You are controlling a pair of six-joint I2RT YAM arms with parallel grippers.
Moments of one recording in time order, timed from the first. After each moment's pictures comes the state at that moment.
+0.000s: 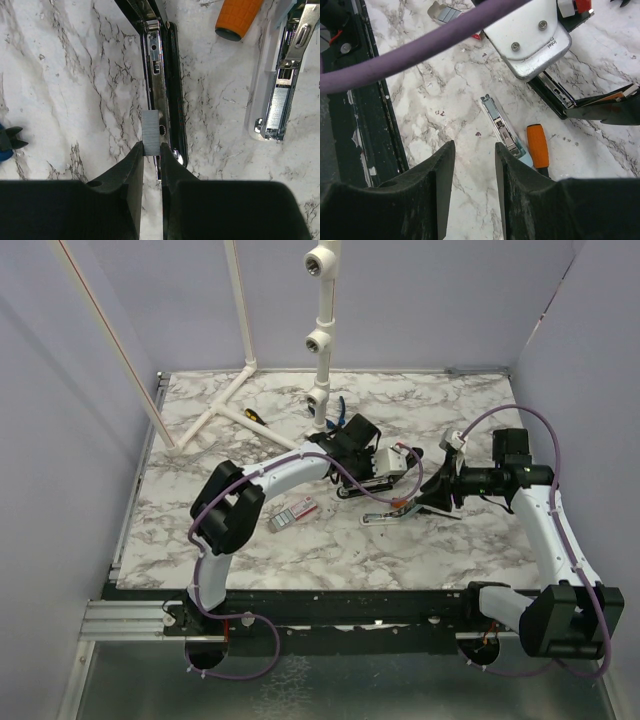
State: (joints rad) left arm -0.80 1.99 1.56 -0.52 0.22 0.66; right arm -0.06 1.13 0.93 -0.87 -1.09 -0.80
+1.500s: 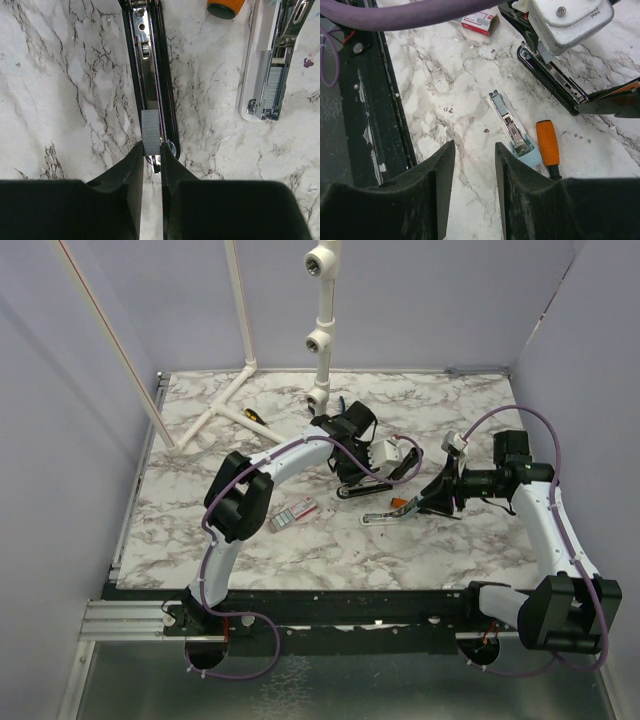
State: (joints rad) left arm -0.74 2.13 1.79 -0.80 0.35 0.70; right arm -0.09 1.17 0.93 -0.95 -1.13 -0.87
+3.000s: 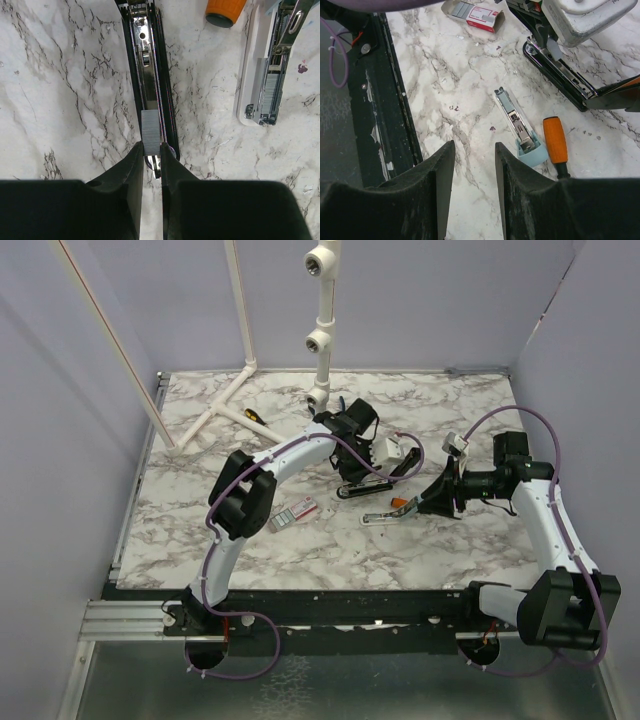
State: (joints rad) left arm -0.73 2.17 1.86 -0.84 0.38 0.70; right arm -0.11 1.19 0.93 -0.99 -1.14 -0.89
